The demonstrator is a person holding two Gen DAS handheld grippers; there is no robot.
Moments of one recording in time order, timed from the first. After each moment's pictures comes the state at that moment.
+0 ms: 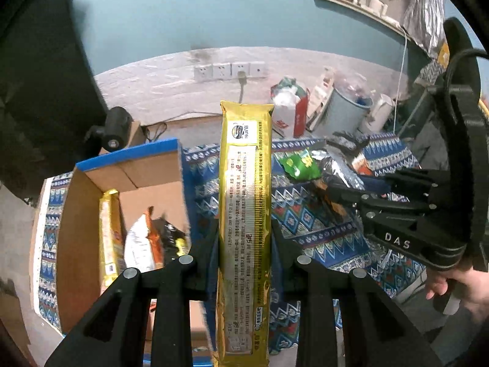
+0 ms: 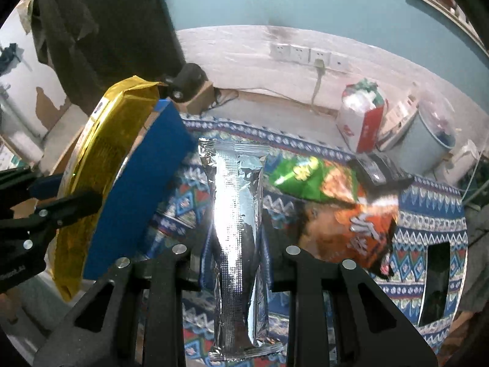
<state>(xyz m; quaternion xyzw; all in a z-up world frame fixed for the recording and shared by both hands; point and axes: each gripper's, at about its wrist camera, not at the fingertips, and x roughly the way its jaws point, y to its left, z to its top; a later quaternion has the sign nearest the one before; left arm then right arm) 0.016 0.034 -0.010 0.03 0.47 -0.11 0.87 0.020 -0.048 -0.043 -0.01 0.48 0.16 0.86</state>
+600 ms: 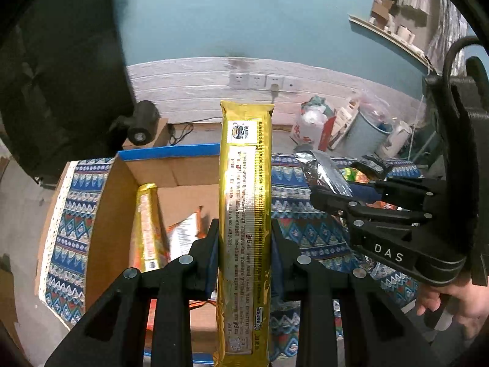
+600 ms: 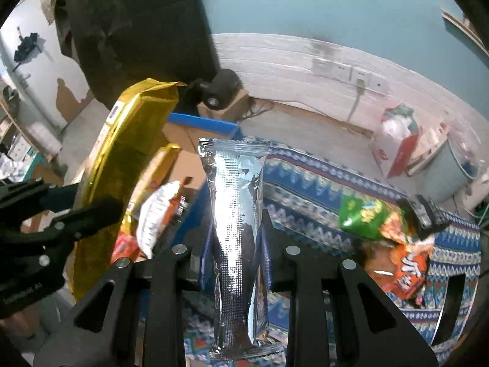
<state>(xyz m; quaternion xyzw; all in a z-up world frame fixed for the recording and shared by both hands) 0.016 0.107 -0.003 -0.01 0.46 -0.07 0.88 0.043 0.037 -0.026 -0.02 0.47 0.22 0.86</state>
